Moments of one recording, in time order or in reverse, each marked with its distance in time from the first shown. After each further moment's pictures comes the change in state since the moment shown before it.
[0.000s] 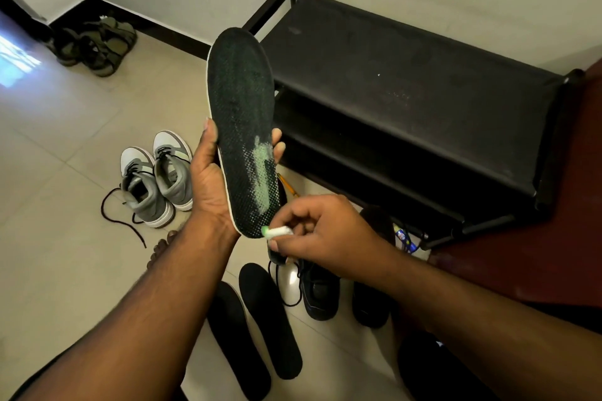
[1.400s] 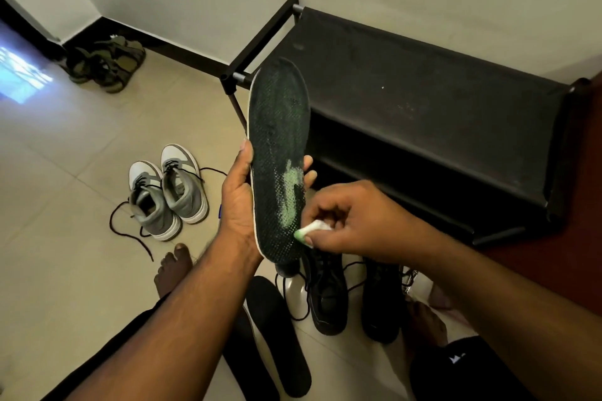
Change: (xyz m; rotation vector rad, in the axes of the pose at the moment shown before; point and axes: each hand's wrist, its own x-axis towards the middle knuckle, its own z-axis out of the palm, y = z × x) left_hand 0.000 -0.016 0.004 0.058 -0.027 -0.229; right_hand 0.011 -0.013 -0.044 -0.274 -0.073 -0.092
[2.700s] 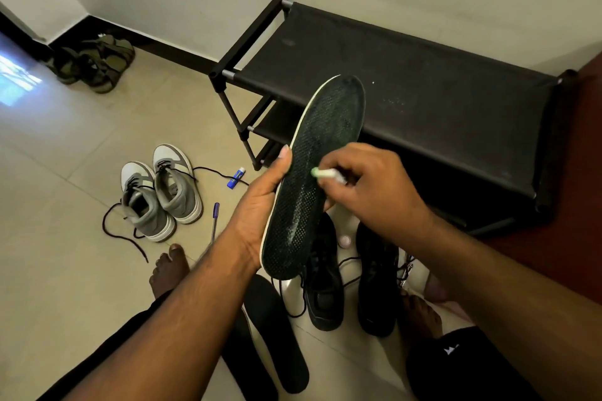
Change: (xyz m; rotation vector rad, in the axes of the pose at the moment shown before) left_hand -0.009 -0.016 0.011 0.134 -0.119 -0.194; right_hand 0.006 0.019 -0.012 -0.311 0.511 -0.107
